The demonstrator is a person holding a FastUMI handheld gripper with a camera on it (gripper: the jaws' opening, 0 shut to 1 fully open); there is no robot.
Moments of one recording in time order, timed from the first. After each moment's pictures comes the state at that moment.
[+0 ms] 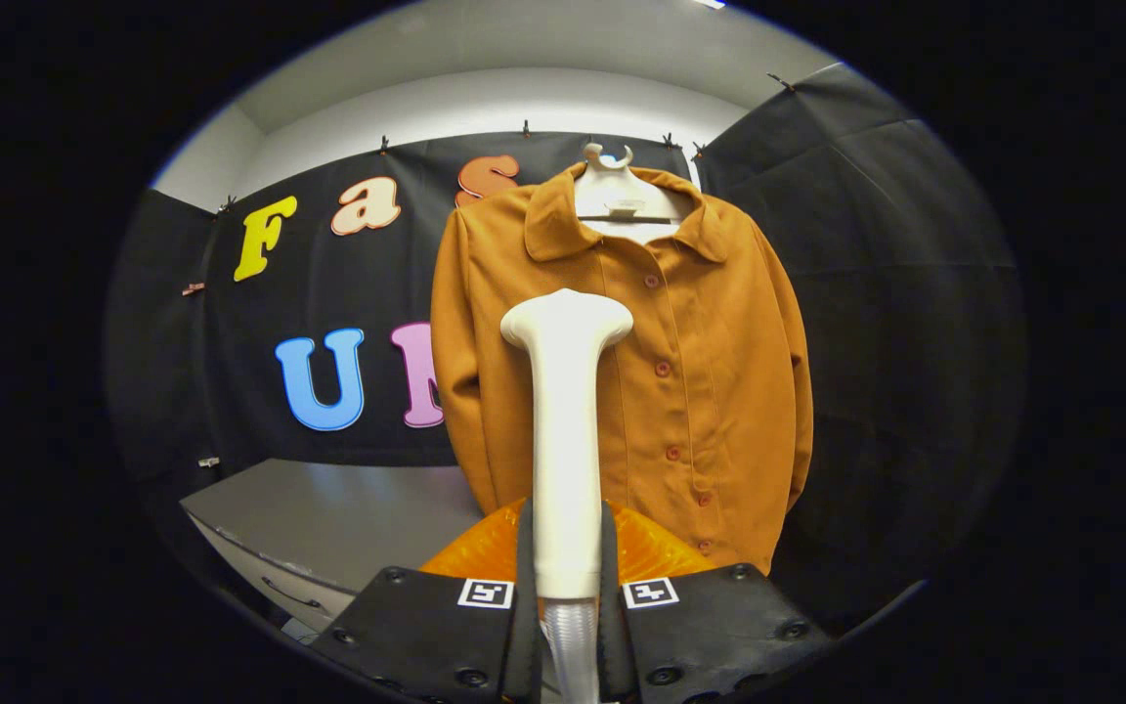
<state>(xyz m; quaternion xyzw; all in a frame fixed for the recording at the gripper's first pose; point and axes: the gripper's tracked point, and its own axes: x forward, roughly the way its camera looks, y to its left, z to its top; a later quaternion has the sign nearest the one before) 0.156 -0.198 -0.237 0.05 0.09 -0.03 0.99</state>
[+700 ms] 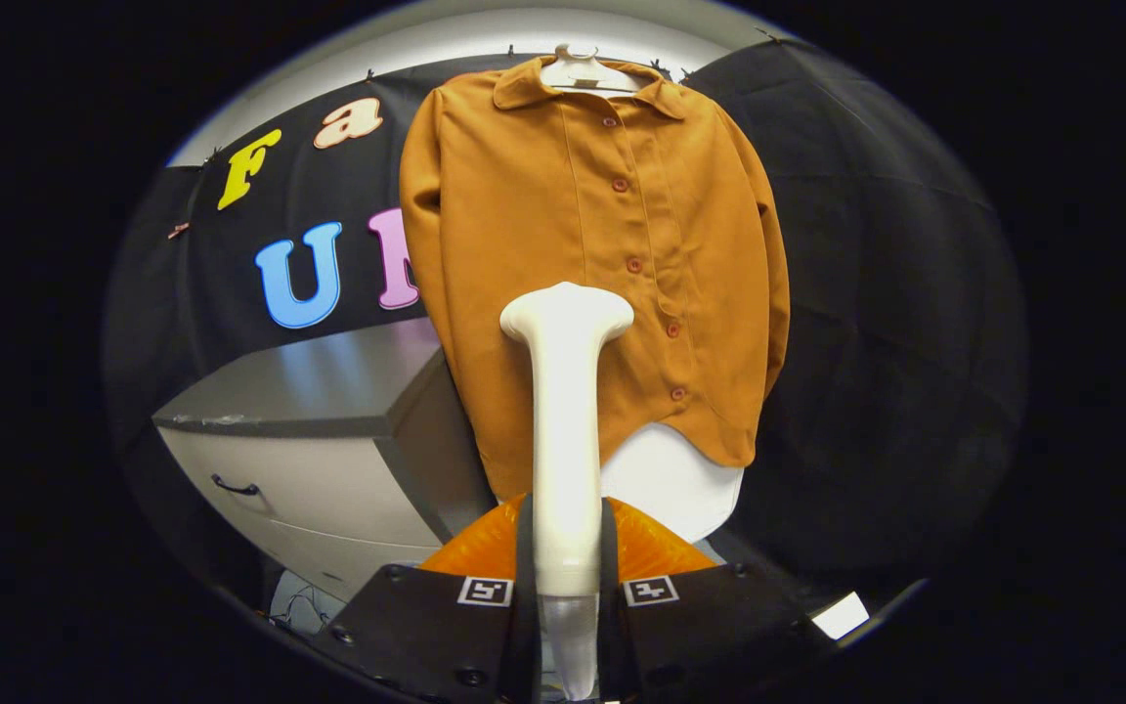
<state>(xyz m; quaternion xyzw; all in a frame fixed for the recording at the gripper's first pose) 0.085 -0.223 -0.383 0.05 0.24 -0.05 0.97</state>
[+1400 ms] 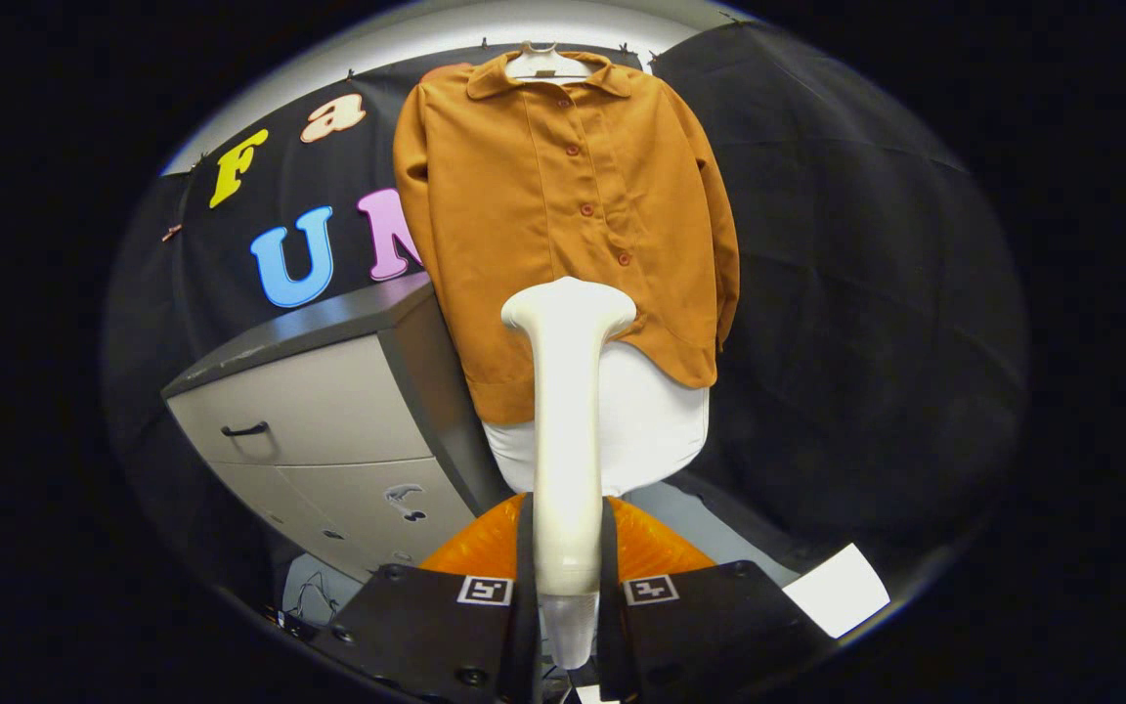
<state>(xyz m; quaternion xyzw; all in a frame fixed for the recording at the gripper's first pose) -0.006 -0.230 -0.383 0.06 0.24 -0.07 0.97</state>
